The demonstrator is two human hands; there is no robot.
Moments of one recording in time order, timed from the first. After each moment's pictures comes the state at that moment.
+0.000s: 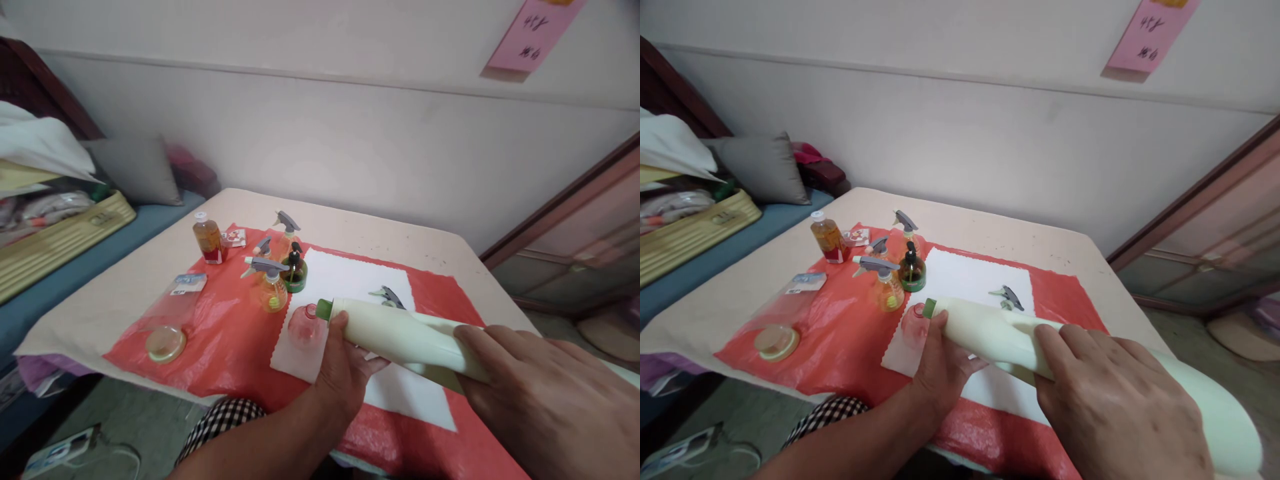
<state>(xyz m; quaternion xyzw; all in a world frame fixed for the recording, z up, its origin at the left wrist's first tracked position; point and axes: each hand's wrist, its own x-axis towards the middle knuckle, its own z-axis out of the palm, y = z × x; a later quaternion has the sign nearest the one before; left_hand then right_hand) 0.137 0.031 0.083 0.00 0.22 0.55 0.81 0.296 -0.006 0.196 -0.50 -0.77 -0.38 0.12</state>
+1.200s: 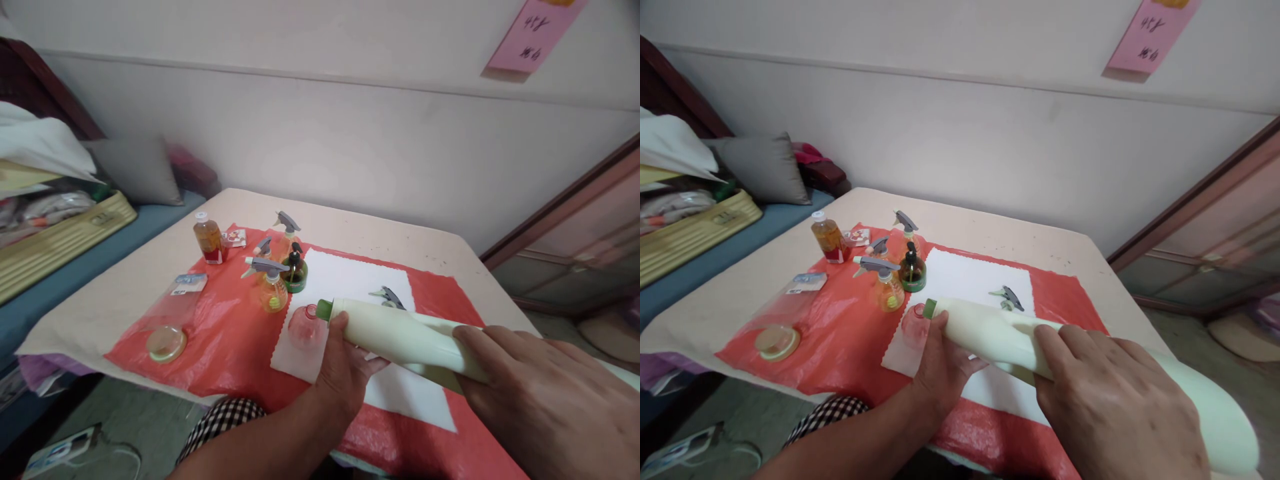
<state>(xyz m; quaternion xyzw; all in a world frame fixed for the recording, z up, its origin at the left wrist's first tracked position) 0.138 0.032 0.079 0.00 0.21 0.55 0.81 0.297 -0.006 0.195 -0.49 -0.78 -0.37 0.13</state>
